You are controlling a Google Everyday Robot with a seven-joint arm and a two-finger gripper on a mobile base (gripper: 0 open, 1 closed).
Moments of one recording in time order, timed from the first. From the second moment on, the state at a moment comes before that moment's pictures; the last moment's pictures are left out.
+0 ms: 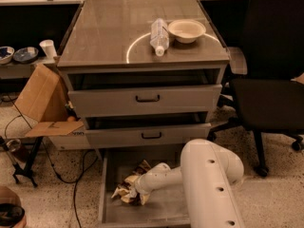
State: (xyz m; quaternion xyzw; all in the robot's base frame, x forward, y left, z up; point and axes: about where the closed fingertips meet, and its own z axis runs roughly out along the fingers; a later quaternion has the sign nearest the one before) arm 0.563 0.083 0.134 -0.90 0.37 0.04 0.24
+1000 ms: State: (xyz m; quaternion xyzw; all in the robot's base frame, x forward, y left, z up) arm 0.596 0.064 0.154 -0.90 0.35 0.02 0.27
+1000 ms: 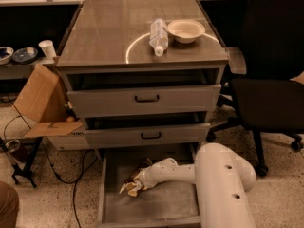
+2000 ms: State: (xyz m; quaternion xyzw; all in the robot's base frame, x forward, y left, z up) arm 0.532 0.026 0.337 -0.91 0.36 0.02 0.19
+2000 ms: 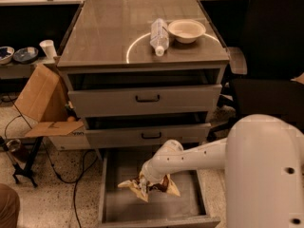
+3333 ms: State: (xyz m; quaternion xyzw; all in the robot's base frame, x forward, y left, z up) arm 0.538 0.025 0.726 -0.92 0.37 -0.13 0.08
